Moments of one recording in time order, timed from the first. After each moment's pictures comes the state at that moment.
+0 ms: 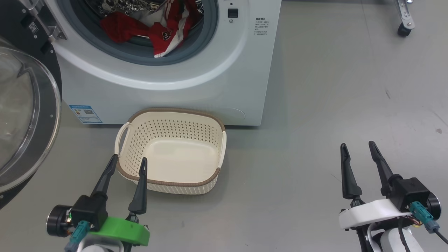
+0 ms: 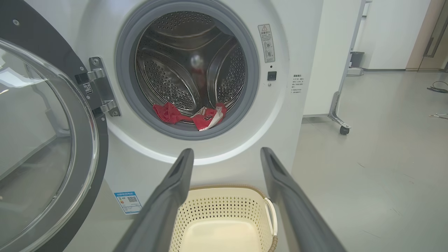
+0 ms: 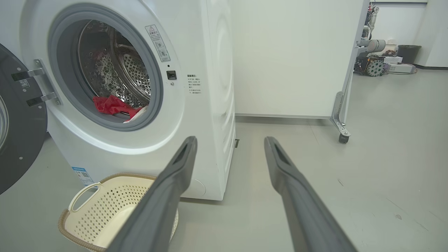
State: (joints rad) left arm -0.04 0.05 -0.17 0.12 -0.25 -0.05 -0.25; right arm 0.02 -0.11 0.17 0.06 0.29 -0.02 -0.25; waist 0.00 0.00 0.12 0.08
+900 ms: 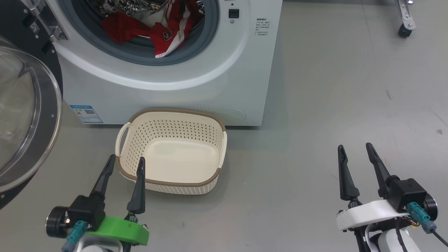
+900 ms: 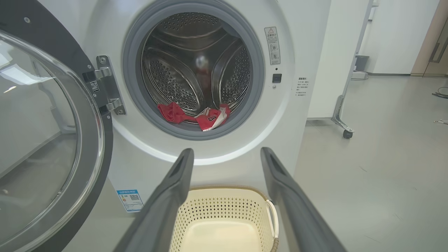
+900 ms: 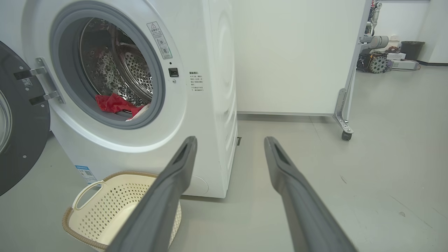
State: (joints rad) left arm -0.04 0.05 -0.16 0.12 -0.26 -0.04 -0.25; right arm 0.02 -0.10 0.17 0.07 0.29 -0.02 -0.25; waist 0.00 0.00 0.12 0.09
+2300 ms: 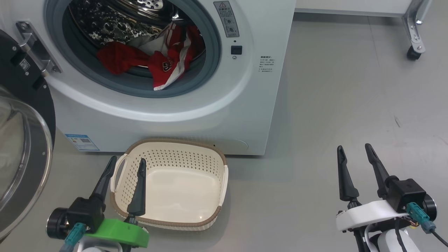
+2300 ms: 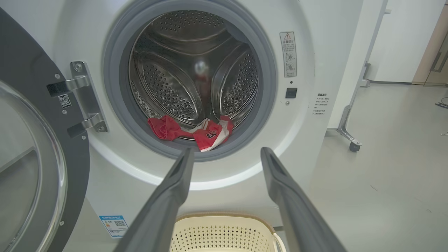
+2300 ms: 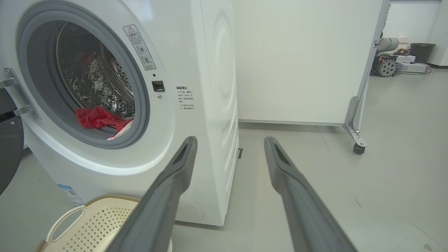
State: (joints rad) left arm -0.03 0.05 -0.16 0.11 -0.29 -0.07 -0.25; right arm 0.02 -0.09 0.17 0.08 0.29 -0.02 -0.25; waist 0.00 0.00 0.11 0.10
